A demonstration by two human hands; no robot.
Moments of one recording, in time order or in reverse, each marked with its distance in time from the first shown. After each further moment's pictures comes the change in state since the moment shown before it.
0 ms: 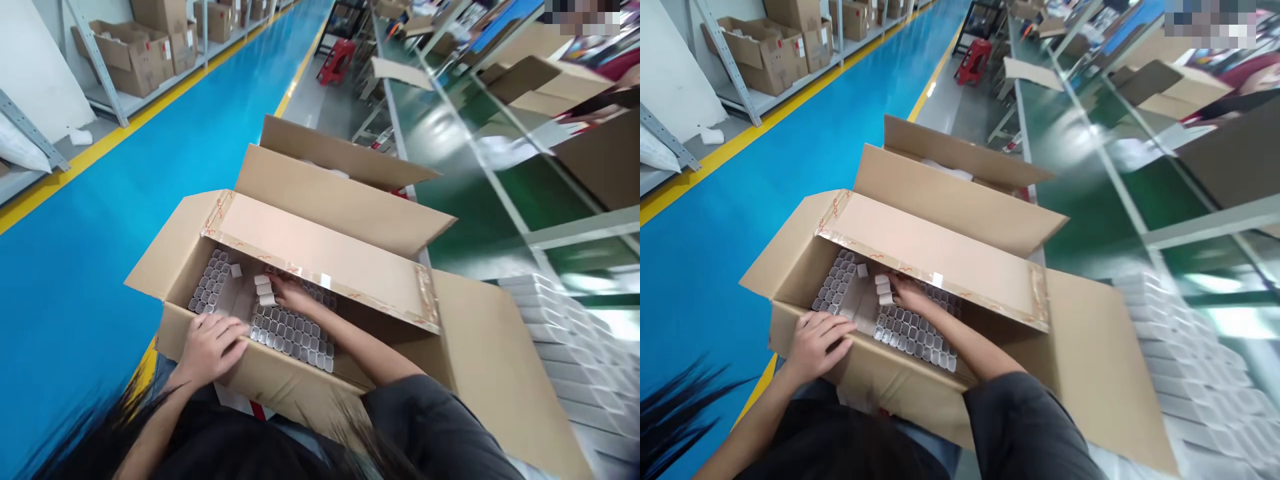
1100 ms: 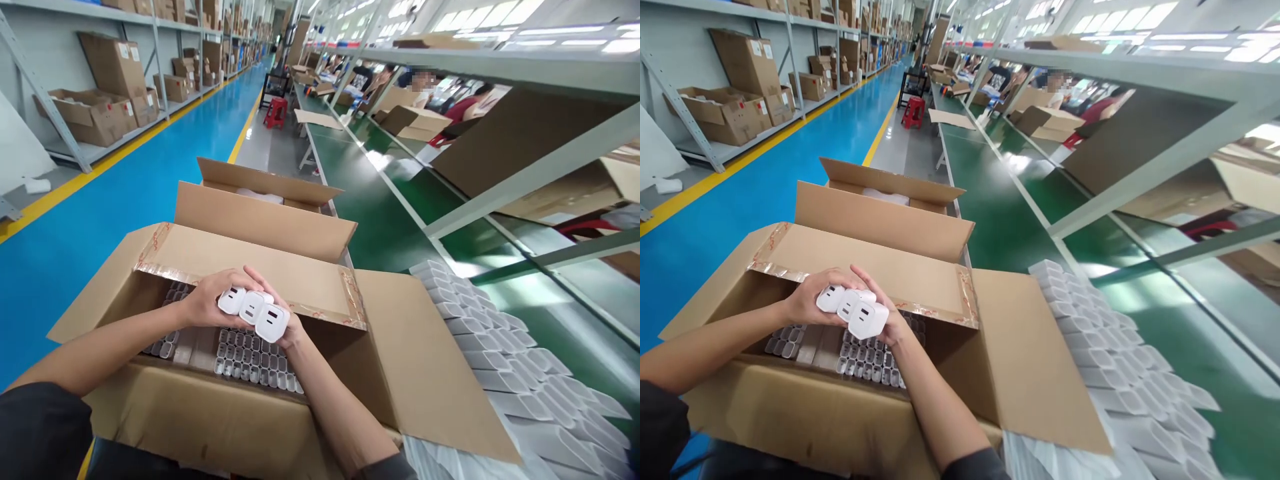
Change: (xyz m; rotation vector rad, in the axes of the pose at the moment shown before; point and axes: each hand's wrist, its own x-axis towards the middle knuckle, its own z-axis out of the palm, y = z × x) left_hand 0.186 0.028 0.049 -0.738 -0.130 0.523; right_hand -0.080 -0.048 -0.058 1.384 0.119 -0.211
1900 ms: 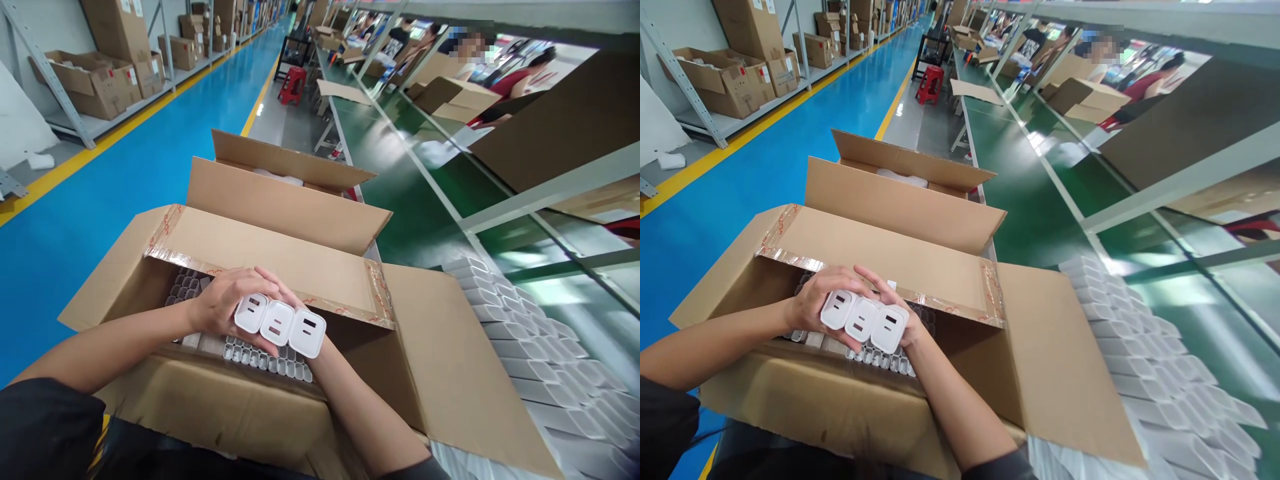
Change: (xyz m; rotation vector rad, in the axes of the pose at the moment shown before) left_hand -0.009 0.009 0.004 0.145 0.123 0.202; right_hand 0.003 0.012 0.003 0.028 -0.091 0.102
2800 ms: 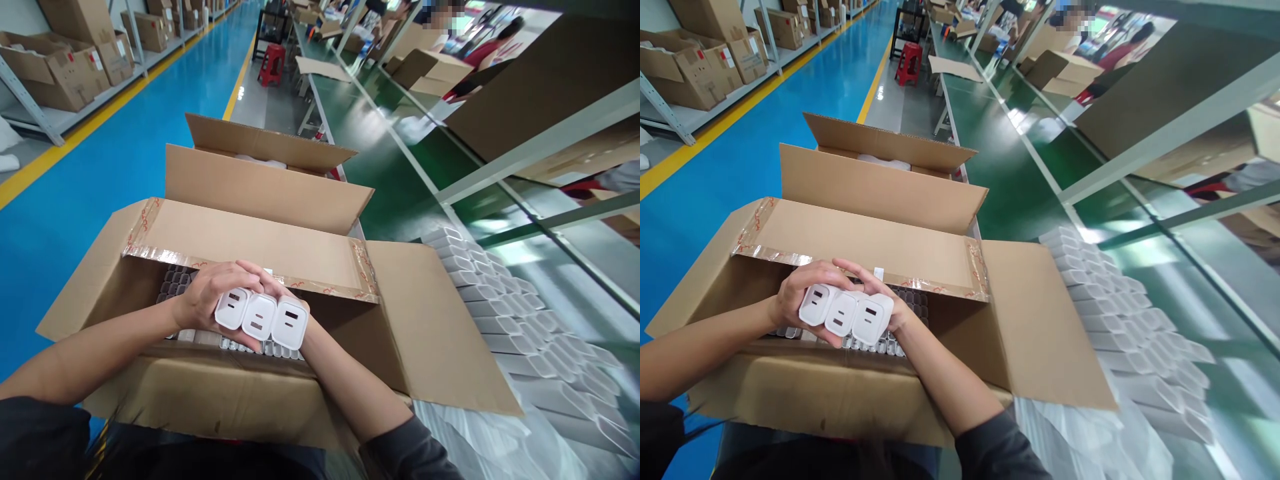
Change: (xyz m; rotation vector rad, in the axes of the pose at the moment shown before) left_hand -0.003 -0.011 0.004 -0.075 0.065 0.146; right_hand 0.001 0.002 -0.003 -0.066 -0.079 0.029
